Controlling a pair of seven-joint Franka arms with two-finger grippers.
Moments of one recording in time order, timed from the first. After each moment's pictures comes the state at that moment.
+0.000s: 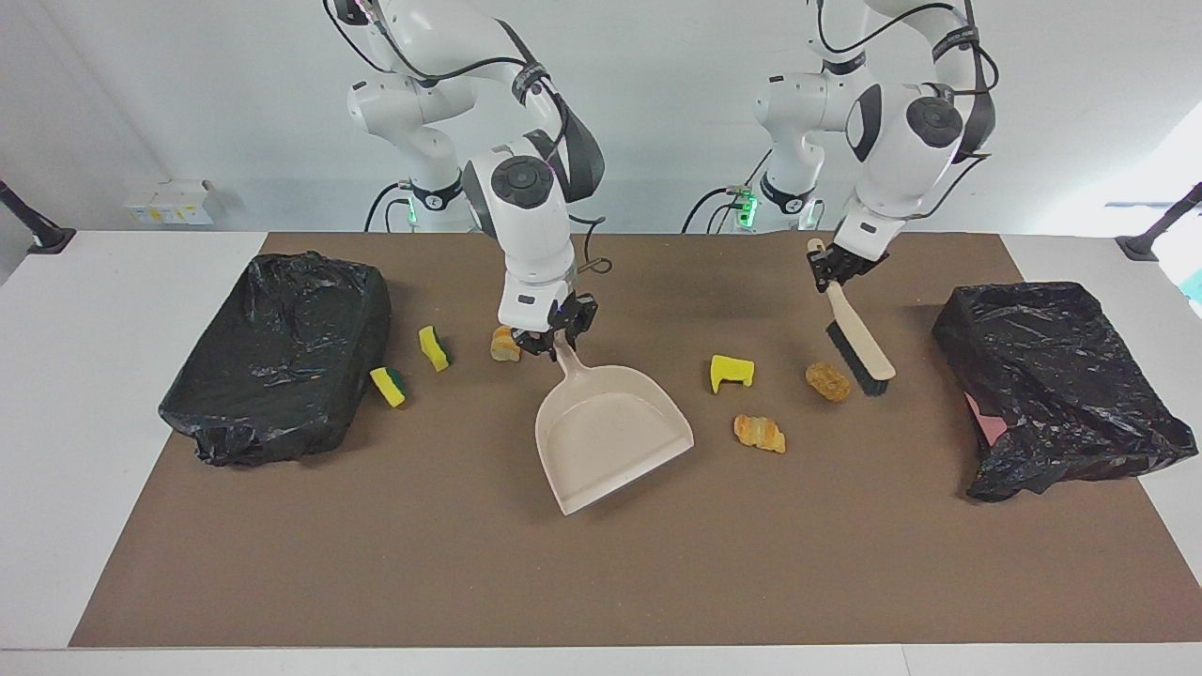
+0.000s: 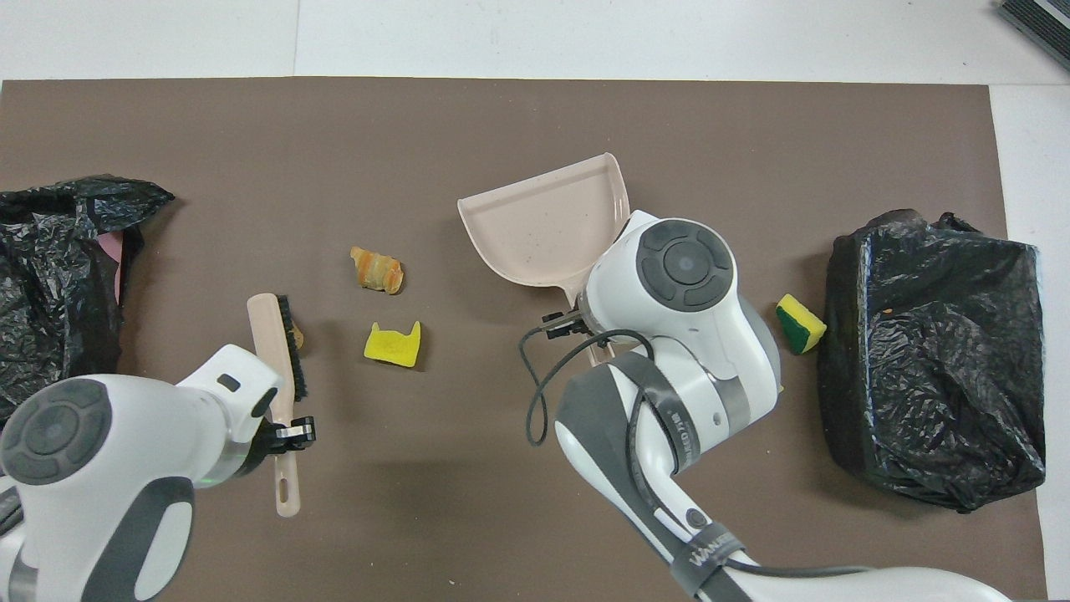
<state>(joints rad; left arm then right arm) -0.02 -0.26 -0.07 -2.35 -0.03 2.02 -0.17 0.41 0.24 0.04 -1.83 0.05 2.08 -0.20</state>
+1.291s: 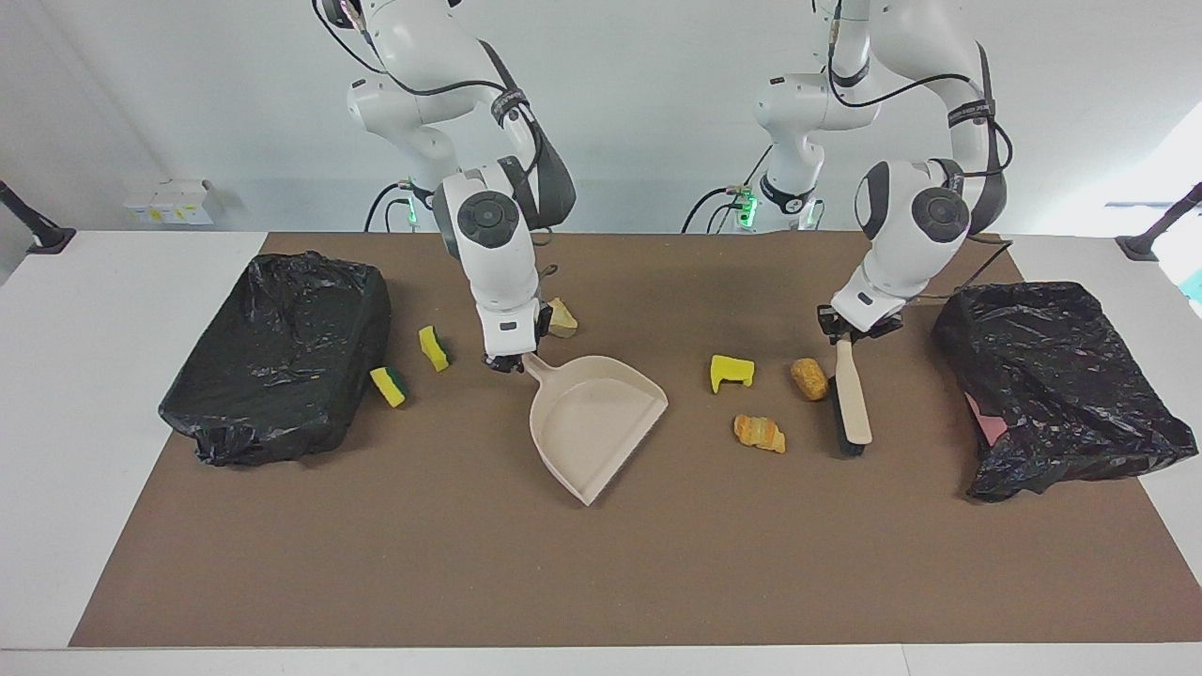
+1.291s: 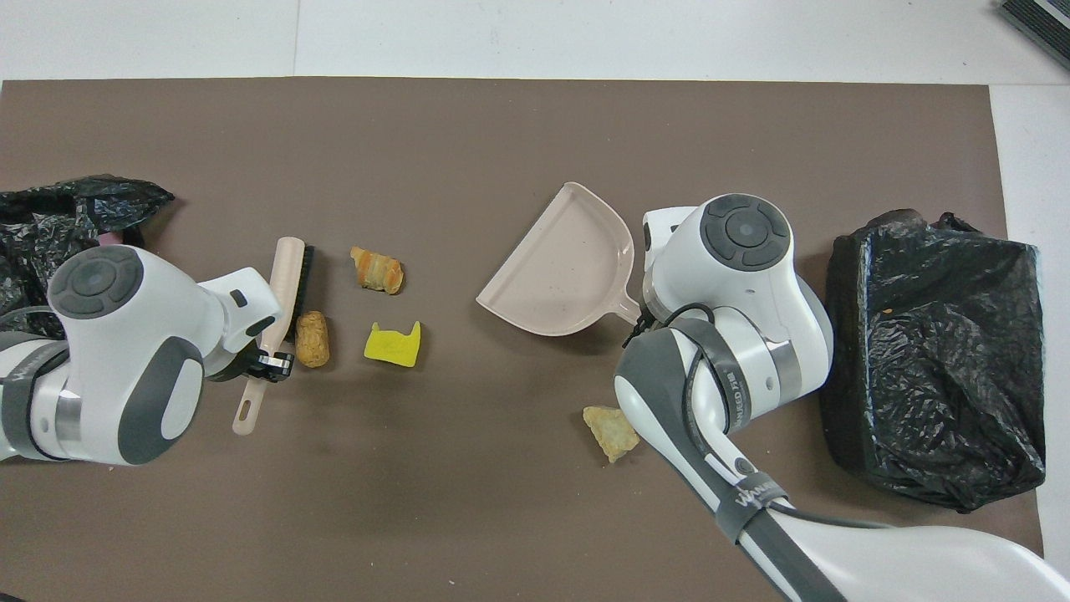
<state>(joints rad) -0.18 0.01 -0.11 -2.22 -0.08 2.05 -0.12 0.35 0.25 0.05 -1.88 0.04 2.05 -0.51</state>
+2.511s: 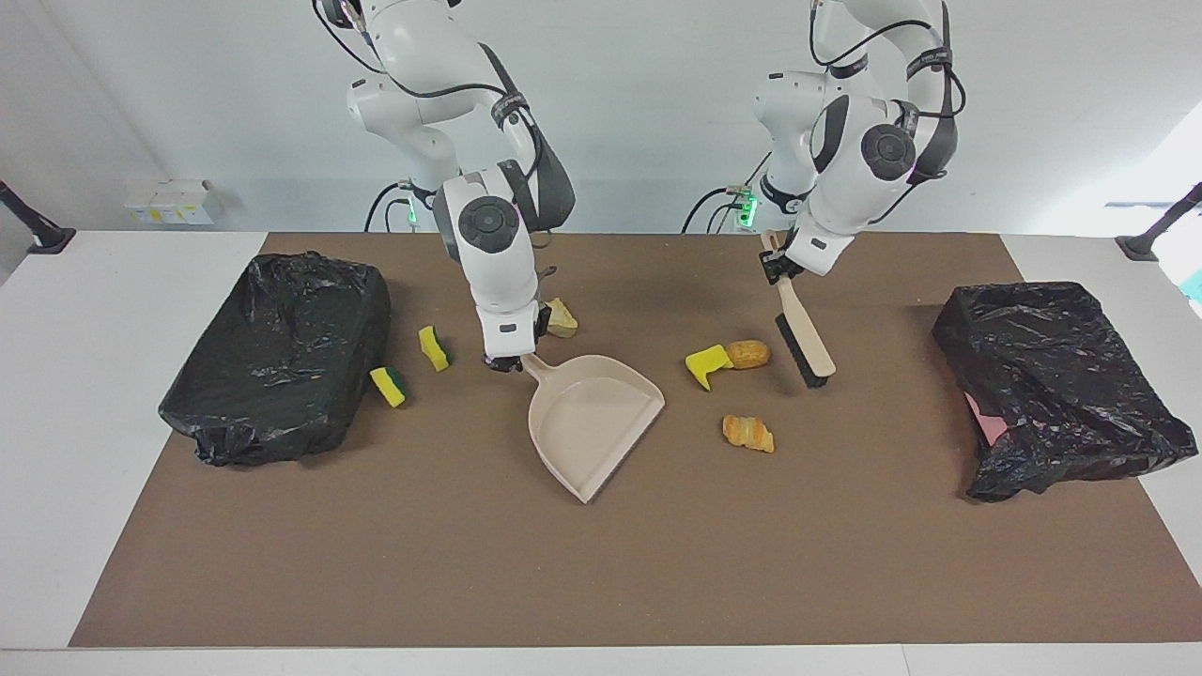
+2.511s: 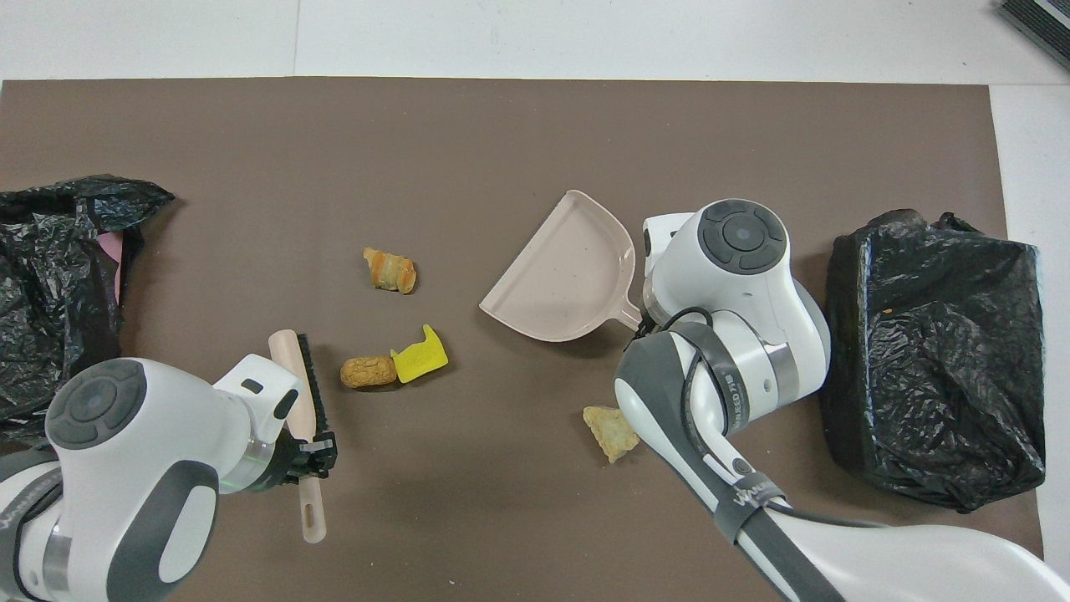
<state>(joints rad) -0.25 -0.32 -0.10 -2.48 -0.24 1.93 -0.50 0.35 0.25 0.05 -1.89 0.04 2.05 -0.51</state>
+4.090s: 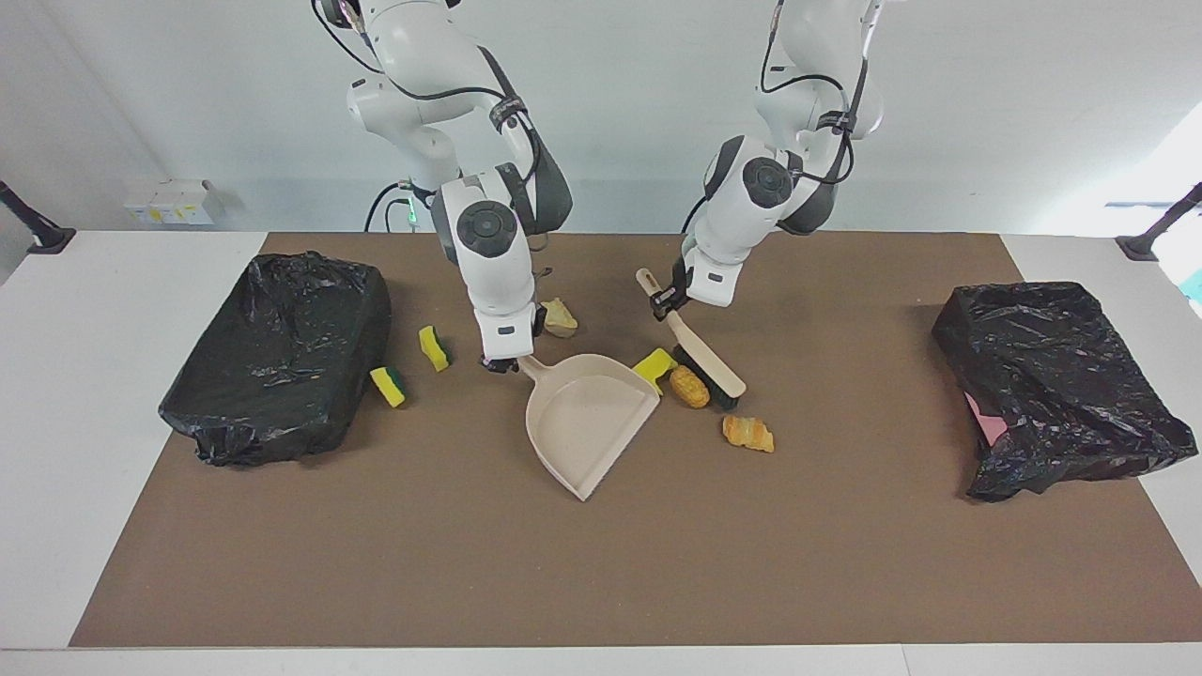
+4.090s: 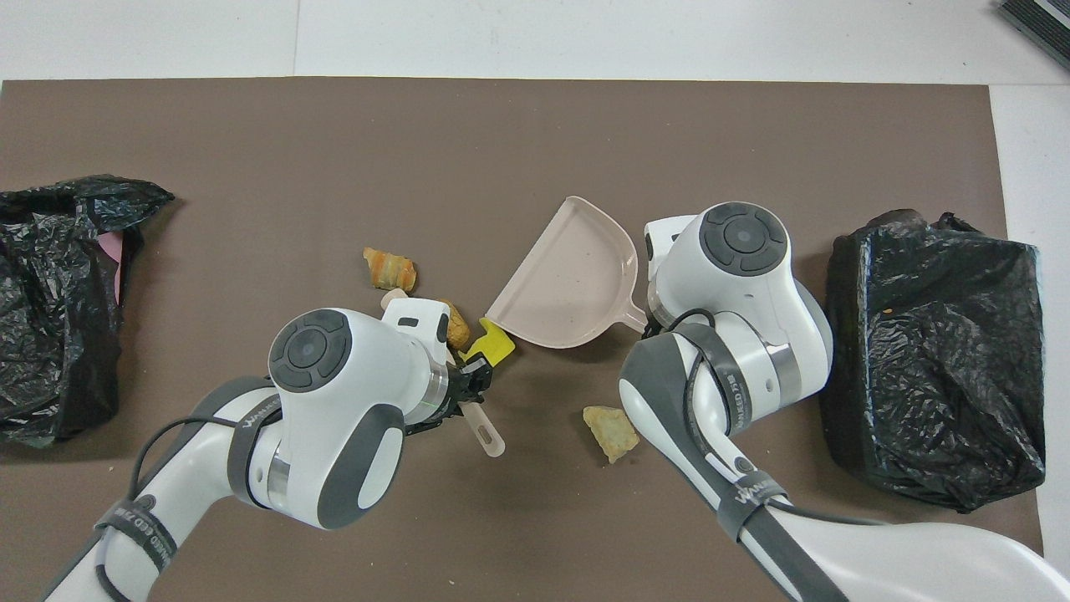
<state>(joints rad) -0.50 0.05 -0.09 -2.18 -0.35 2.21 -0.93 0.33 0.25 0.04 -1.91 0.01 2.05 -0.60</state>
